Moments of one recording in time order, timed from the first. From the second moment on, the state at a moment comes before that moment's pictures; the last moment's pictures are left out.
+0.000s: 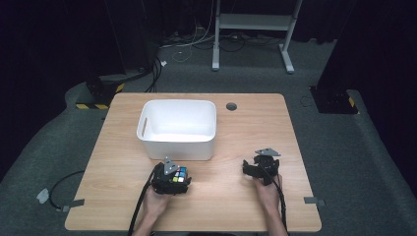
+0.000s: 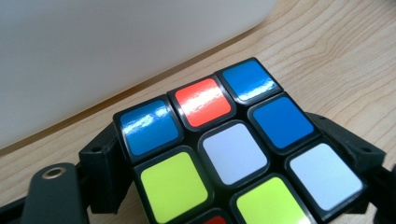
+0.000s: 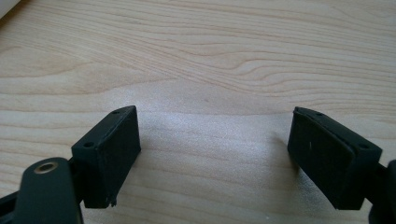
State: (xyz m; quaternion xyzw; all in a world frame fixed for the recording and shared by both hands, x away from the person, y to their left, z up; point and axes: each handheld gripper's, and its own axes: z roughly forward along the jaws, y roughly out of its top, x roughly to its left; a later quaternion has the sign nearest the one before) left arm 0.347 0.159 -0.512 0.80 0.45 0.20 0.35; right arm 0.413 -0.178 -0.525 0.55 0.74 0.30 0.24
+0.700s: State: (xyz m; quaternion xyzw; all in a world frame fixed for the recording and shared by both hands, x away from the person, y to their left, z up) left arm 0.346 0.158 -0.503 0.81 0.44 0.18 0.35; right arm 0.413 -0.179 -0.525 0.55 0.74 0.30 0.24
